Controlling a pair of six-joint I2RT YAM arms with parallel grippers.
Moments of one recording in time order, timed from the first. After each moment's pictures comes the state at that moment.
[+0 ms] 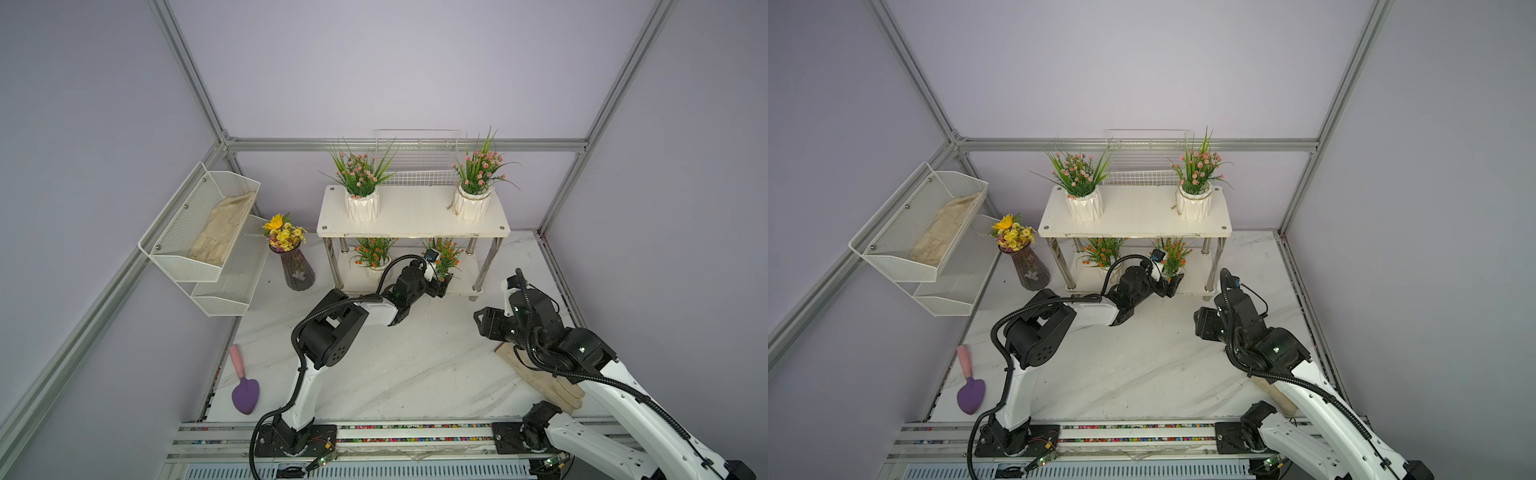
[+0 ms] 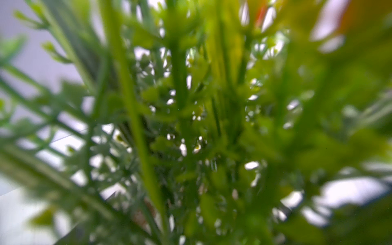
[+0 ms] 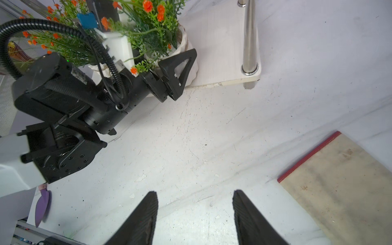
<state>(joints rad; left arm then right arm) -0.70 2.16 1.31 0.69 -0.02 -0.05 0.56 0.84 0.96 -0.86 0.14 0.66</state>
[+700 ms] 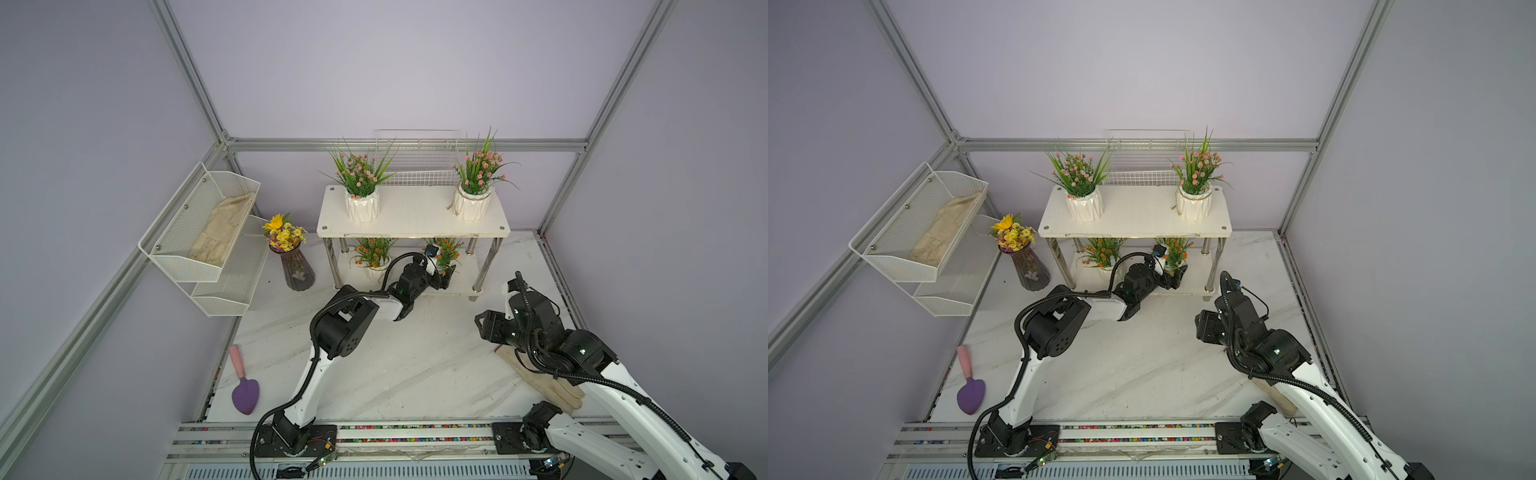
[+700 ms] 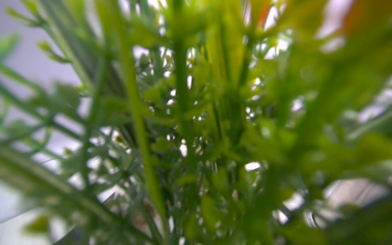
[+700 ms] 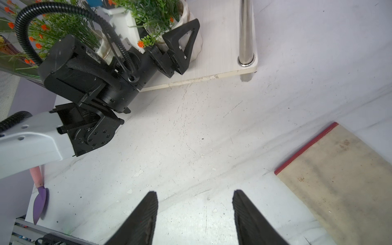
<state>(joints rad) -0.69 2.31 1.45 0.81 -0.01 -0.07 0.56 0.83 0.95 -0.88 0.14 0.67</state>
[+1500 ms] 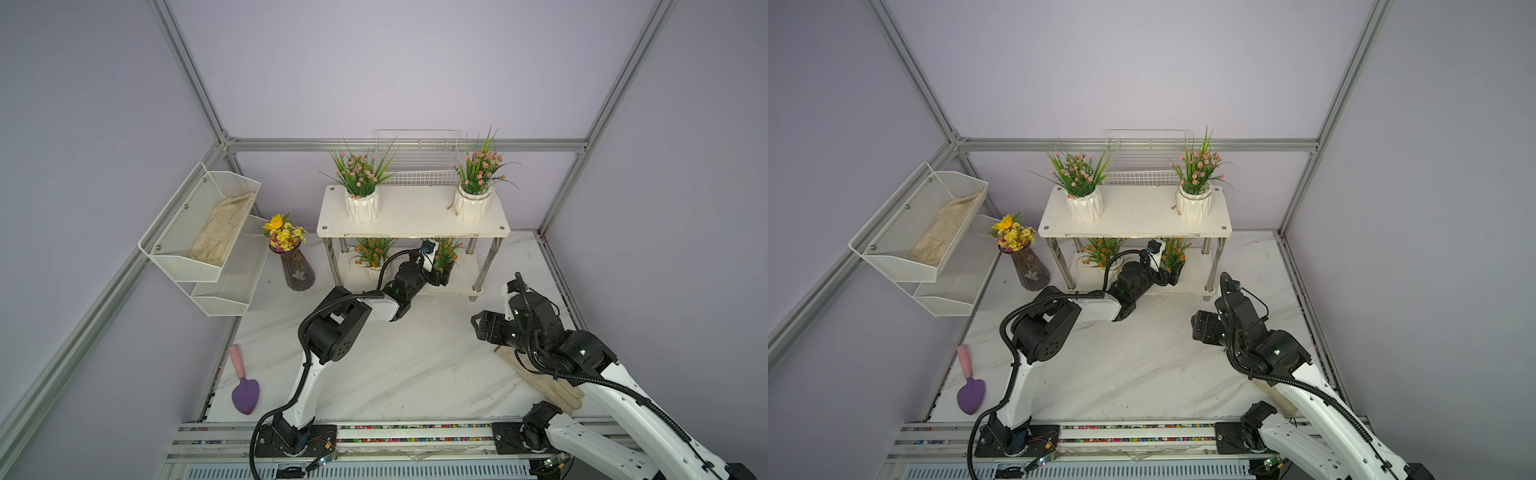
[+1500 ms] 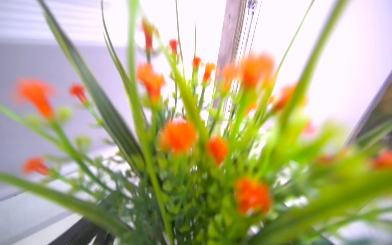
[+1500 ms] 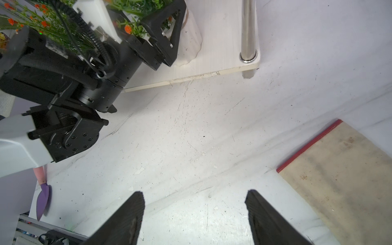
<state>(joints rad) -0.69 2.19 1.37 0.85 -0.02 -0.07 0.56 0.83 0.94 -0.88 0.12 0.67</state>
